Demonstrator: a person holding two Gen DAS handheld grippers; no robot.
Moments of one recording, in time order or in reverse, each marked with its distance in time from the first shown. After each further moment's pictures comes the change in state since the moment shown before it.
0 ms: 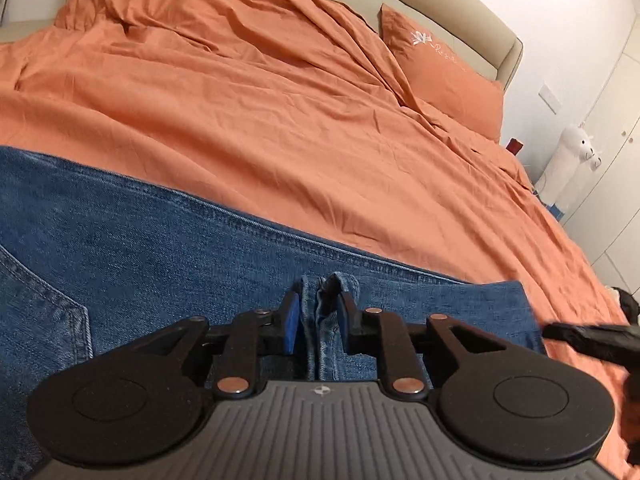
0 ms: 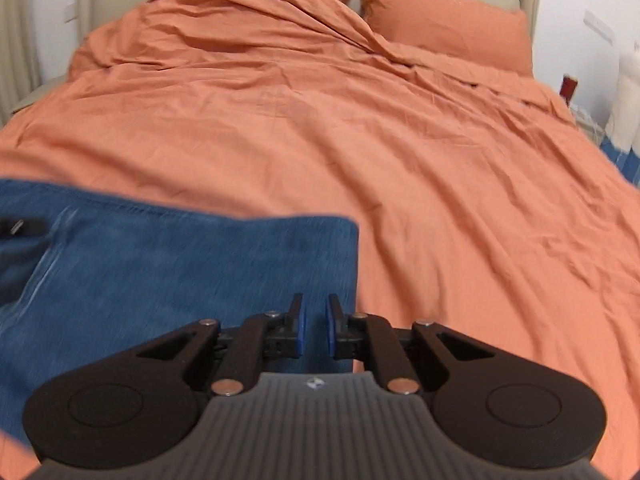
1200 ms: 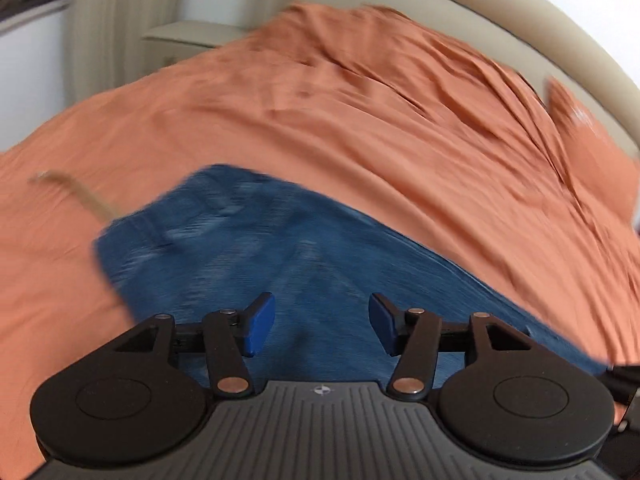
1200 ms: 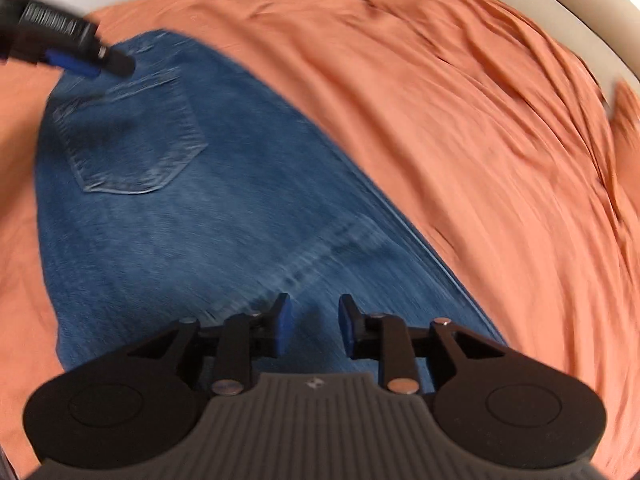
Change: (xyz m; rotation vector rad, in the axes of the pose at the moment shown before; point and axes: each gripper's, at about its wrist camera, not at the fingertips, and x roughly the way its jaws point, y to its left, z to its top) left arm -0.148 0.095 0.018 -0.275 -0.098 0.456; right arm -0.010 0.234 0.024 -0.708 0.086 0.284
